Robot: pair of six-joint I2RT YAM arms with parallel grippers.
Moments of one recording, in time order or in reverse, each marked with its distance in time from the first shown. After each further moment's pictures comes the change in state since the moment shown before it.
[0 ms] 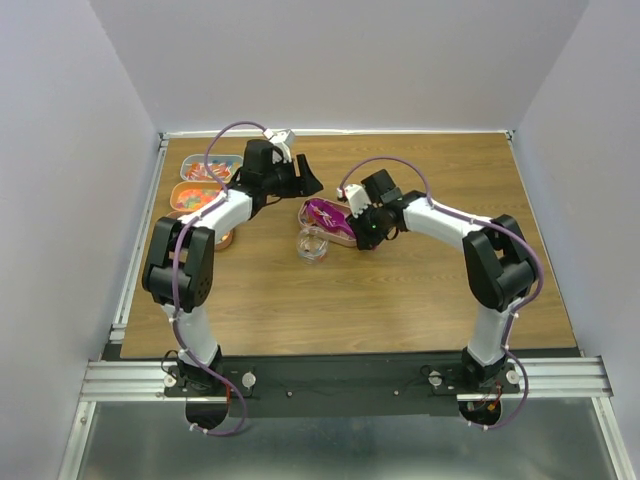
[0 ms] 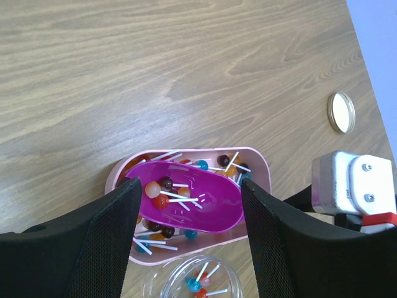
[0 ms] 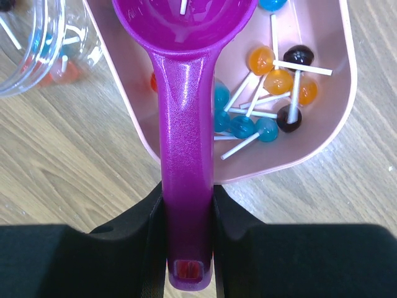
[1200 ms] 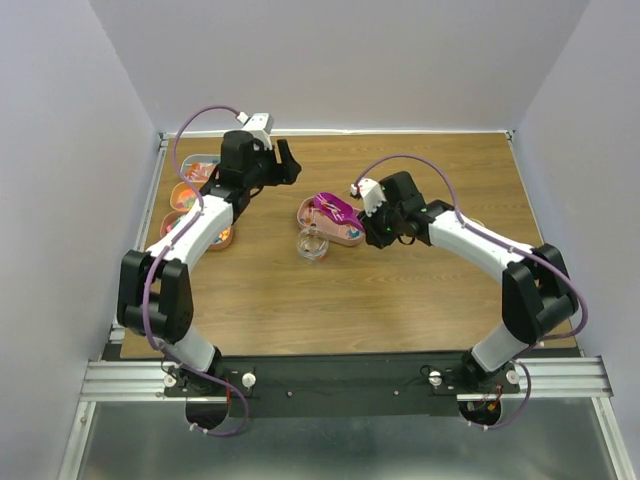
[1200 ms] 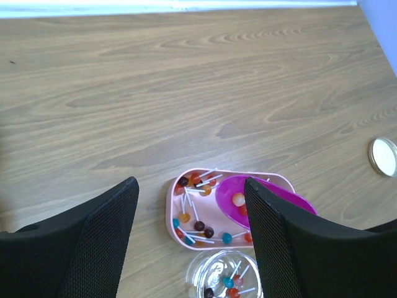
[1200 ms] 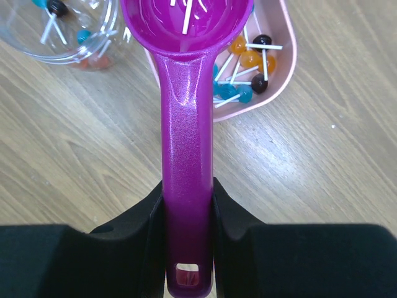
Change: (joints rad) left arm 0.027 -0.232 -0.037 -0.069 -0.230 0.126; right arm -0.003 -0.261 -0.161 0.073 0.036 0.000
